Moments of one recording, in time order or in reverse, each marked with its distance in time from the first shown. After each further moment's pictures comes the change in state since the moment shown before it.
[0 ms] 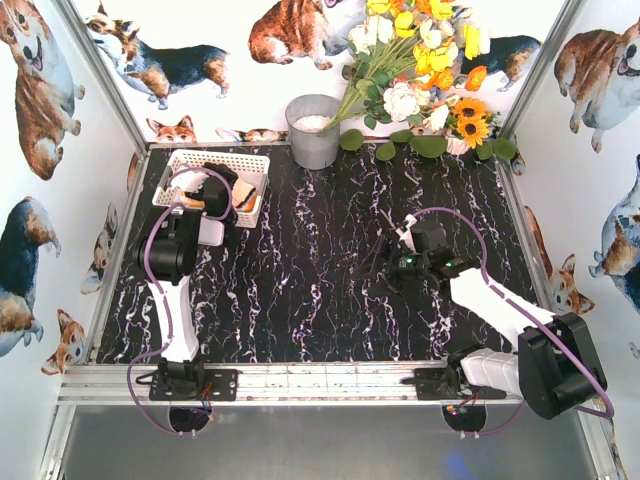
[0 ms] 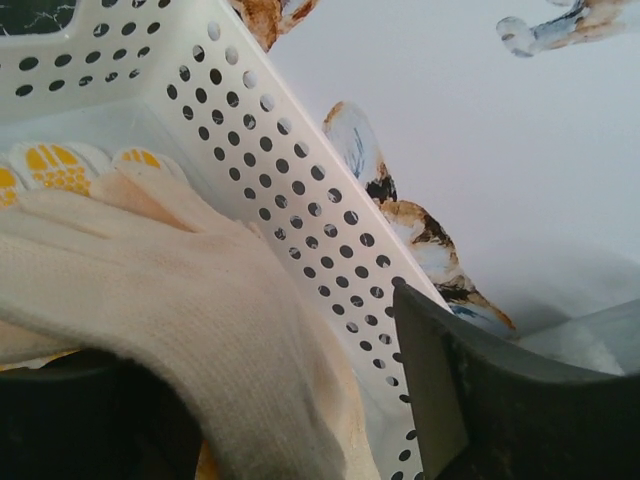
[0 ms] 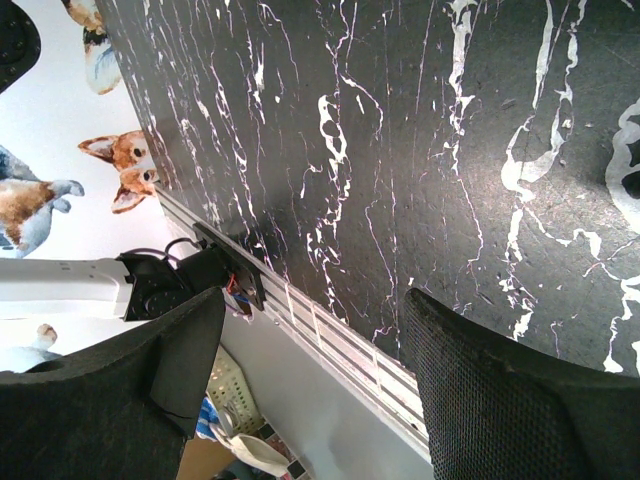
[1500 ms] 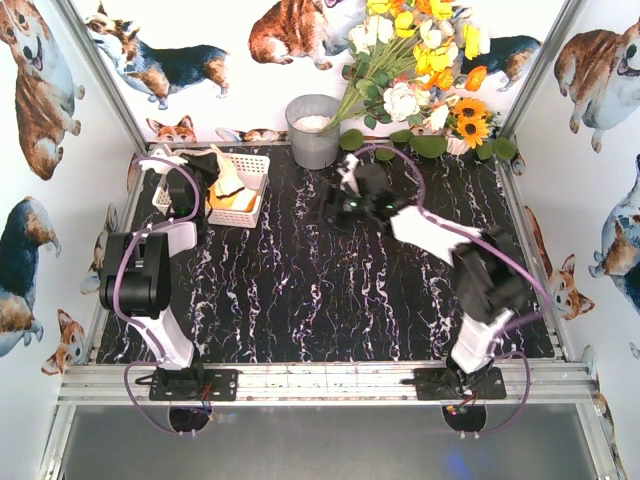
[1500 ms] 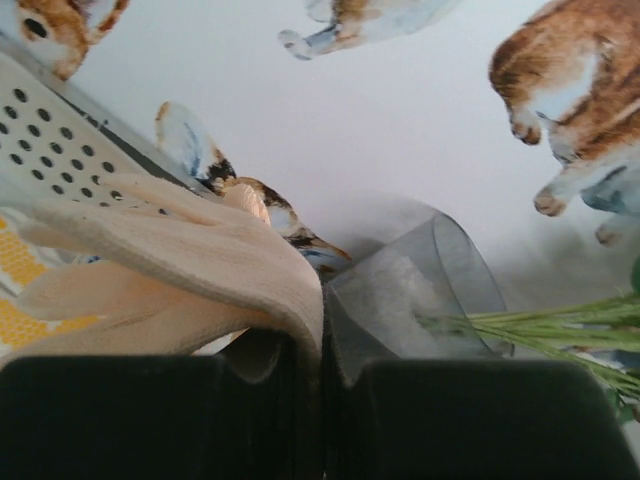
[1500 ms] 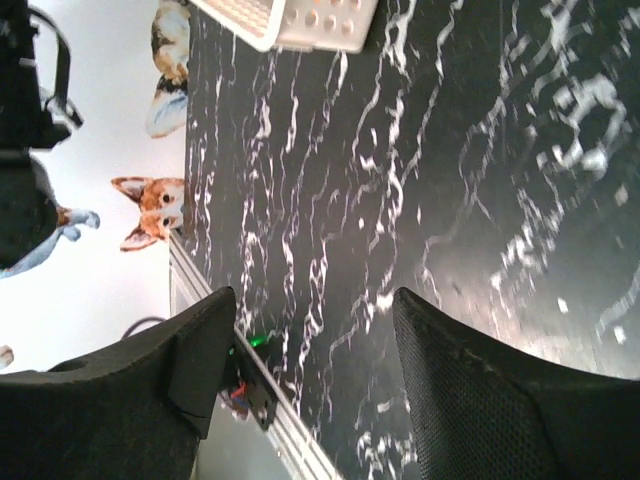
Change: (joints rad) left arm 0.118 -0.343 -0.103 -0.147 0.454 -0.045; right arm 0.137 0.564 0.591 0.200 0.048 -0.098
